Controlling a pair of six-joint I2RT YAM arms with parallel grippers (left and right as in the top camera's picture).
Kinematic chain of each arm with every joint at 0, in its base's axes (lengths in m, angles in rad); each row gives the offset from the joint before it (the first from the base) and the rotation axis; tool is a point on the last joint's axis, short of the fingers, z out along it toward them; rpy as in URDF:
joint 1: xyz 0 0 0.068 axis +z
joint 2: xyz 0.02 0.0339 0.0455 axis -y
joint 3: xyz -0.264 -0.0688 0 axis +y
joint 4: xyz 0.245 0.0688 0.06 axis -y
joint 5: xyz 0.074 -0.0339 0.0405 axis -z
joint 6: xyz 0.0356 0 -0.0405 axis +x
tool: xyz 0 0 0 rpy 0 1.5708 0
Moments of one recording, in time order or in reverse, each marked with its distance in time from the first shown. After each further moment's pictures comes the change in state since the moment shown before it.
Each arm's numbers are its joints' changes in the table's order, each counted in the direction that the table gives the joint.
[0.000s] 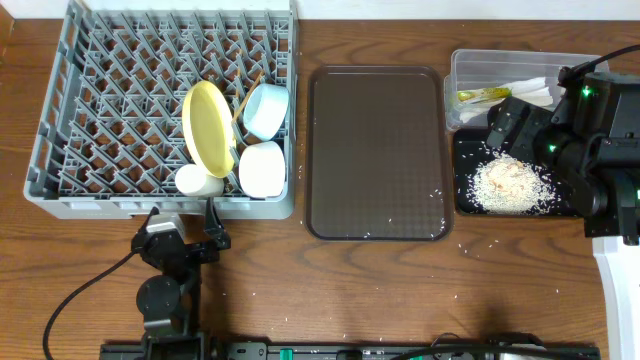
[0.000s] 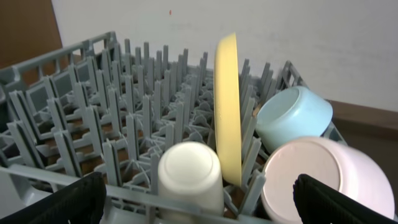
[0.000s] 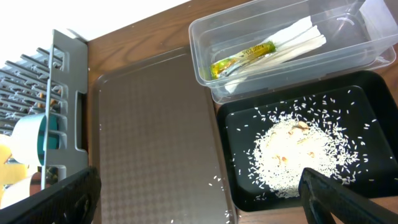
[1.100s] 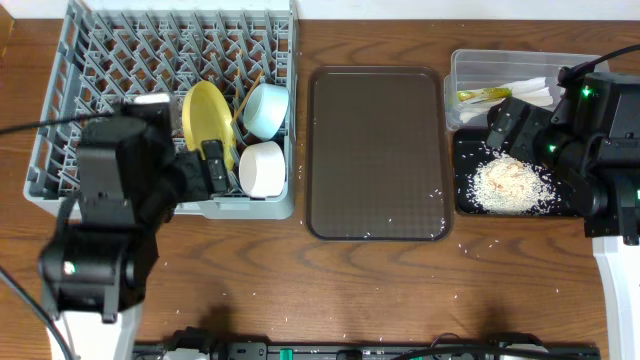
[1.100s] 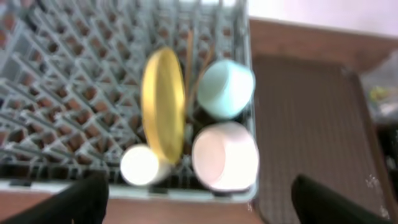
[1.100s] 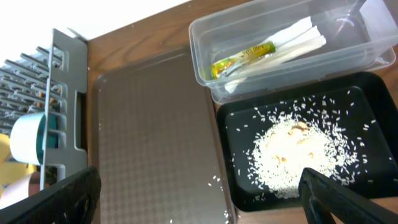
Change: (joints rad) left arm -0.171 -0.925 -1.274 -0.906 0.016 -0.037; right arm 0.000 0.000 0.000 0.000 0.000 -0.007
